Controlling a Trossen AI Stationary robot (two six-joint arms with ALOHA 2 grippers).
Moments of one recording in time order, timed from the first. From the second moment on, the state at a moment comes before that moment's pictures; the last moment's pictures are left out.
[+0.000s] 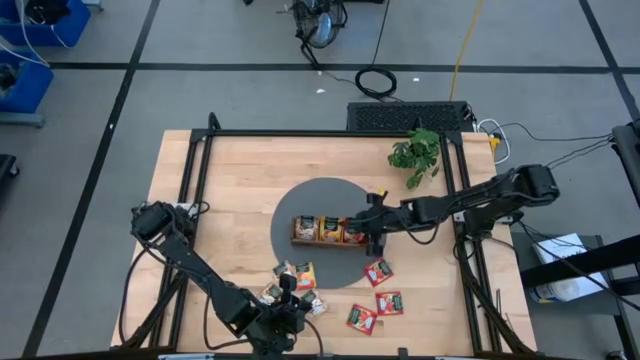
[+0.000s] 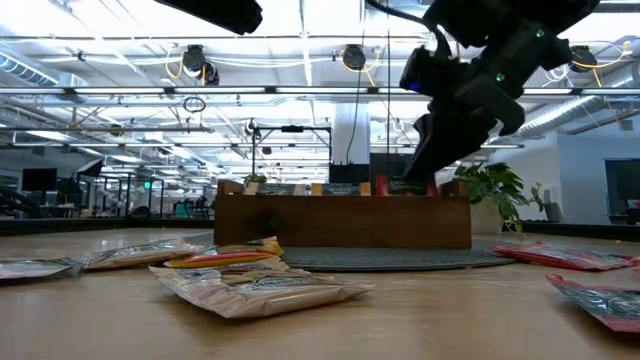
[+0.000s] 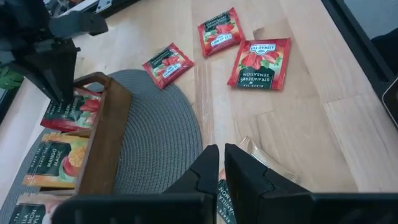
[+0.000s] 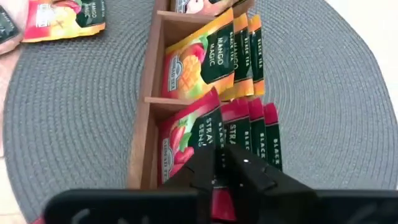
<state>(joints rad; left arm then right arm) -0.75 1.95 1.38 -0.35 -0.73 -0.27 0.11 1.45 0.72 -0.10 0.16 0.06</state>
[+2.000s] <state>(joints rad) -0.68 2.00 1.15 -0.34 -0.58 -0.89 0.33 2.06 0.82 0.84 -0.07 0.36</state>
